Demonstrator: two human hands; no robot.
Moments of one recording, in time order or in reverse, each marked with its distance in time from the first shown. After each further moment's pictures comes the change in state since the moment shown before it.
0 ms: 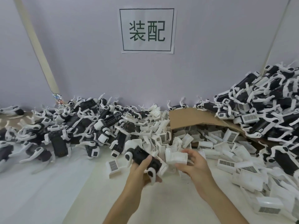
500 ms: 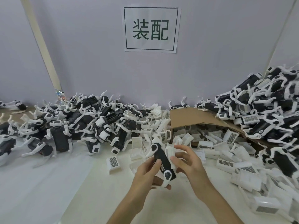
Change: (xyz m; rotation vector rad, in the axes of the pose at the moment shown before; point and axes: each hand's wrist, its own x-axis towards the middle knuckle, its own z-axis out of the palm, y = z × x) left_hand -0.018 -0.011 0.010 0.205 -0.216 0.126; right_hand -0.013 -0.006 0.009 0.008 -0.172 -0.125
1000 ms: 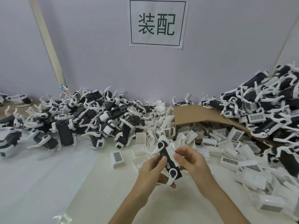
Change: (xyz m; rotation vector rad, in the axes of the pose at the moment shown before) left_hand 0.002 -0.006 -0.003 0.070 -0.055 0.032; right_hand 0.000 0.006 -0.001 -0.137 -0.060 -0.066
